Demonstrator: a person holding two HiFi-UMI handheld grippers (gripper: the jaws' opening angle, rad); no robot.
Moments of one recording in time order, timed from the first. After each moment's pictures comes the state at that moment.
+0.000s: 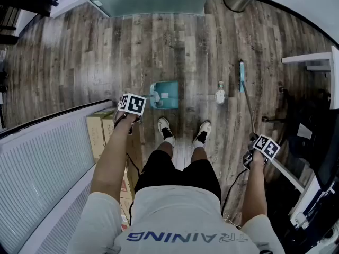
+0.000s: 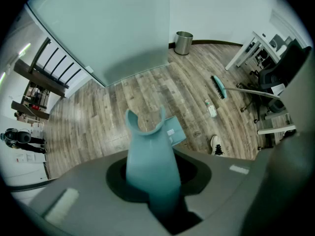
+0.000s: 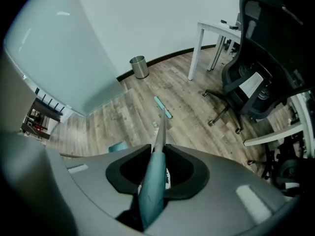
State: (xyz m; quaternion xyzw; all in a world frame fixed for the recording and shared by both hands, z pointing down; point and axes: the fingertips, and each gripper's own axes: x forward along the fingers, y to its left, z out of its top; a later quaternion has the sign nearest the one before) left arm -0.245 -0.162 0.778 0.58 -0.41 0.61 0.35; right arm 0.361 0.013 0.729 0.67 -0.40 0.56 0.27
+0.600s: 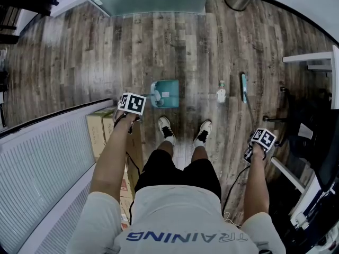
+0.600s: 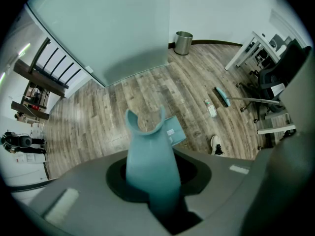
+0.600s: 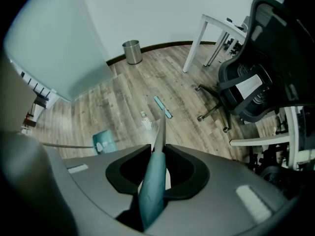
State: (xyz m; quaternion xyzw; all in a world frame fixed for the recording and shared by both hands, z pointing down) left arm -0.246 -0.162 0.778 0.58 -0.41 0.61 0.35; right arm 0.384 0.028 0.777 0.65 -0.34 0.57 0.36
